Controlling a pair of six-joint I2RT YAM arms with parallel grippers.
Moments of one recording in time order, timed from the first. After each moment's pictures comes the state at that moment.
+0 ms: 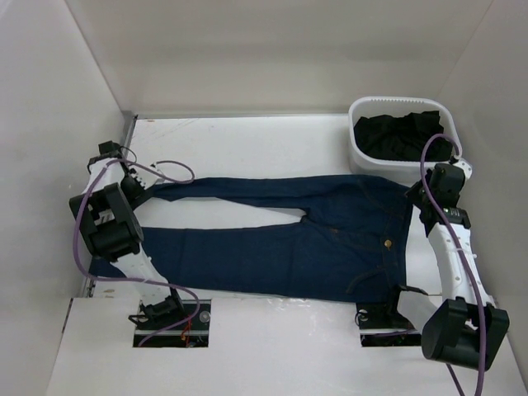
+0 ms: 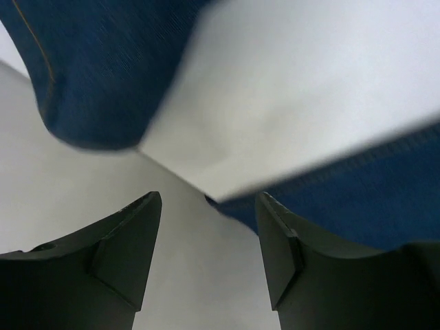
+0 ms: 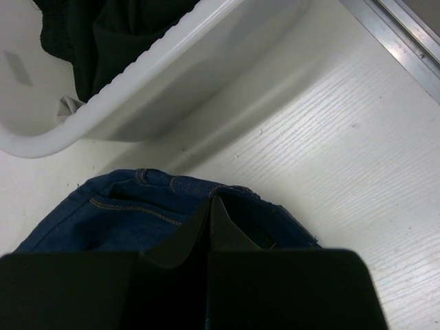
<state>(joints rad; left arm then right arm) 0.41 1.82 1.33 -0.83 -0.03 1.26 -0.23 1.01 0.77 -0.33 0.10 0.50</state>
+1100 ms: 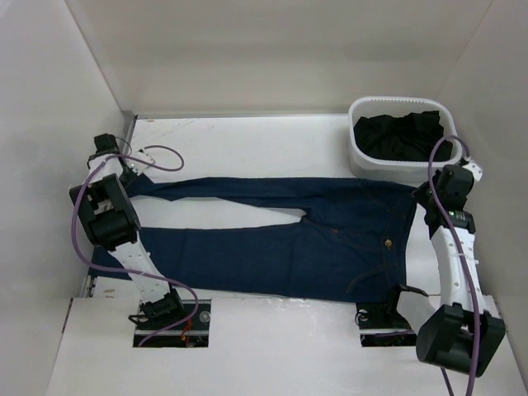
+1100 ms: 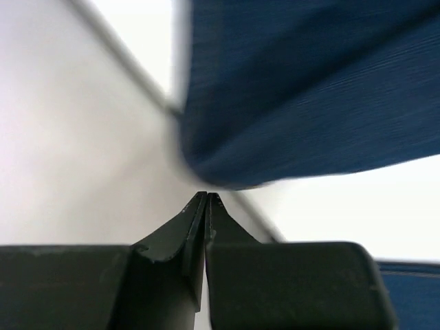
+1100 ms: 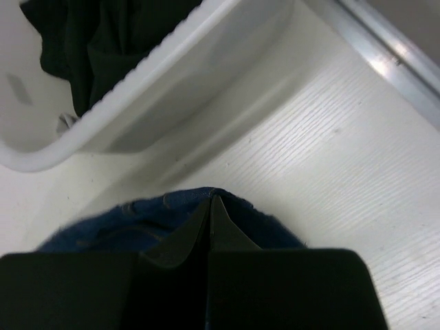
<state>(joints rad) 0.41 1.98 1.43 -0.57 -0.10 1.12 -0.28 0.98 0.77 -0.34 0.10 0.50</state>
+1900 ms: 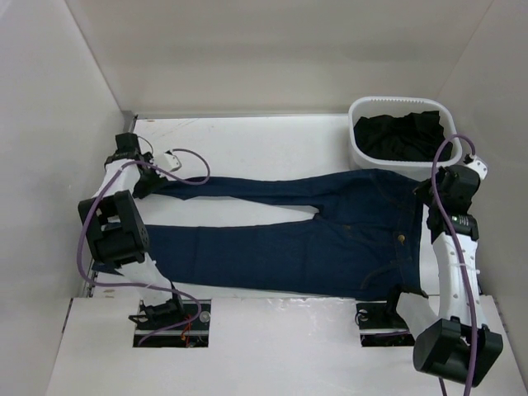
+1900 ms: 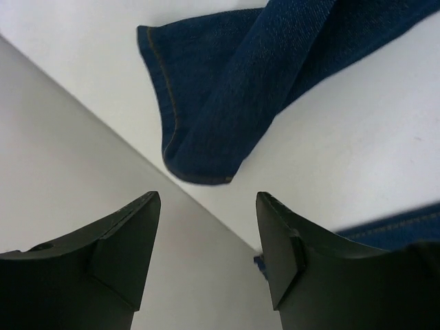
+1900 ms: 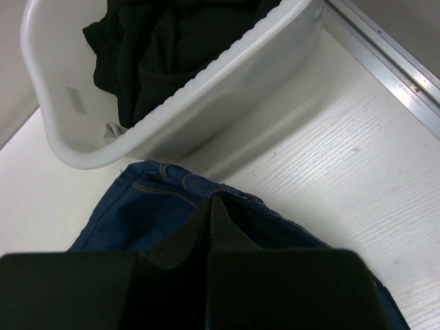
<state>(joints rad) 0.27 1.74 1.26 -0.59 0.03 1.24 -0.30 0.91 0.80 -0.34 0.03 0.50</state>
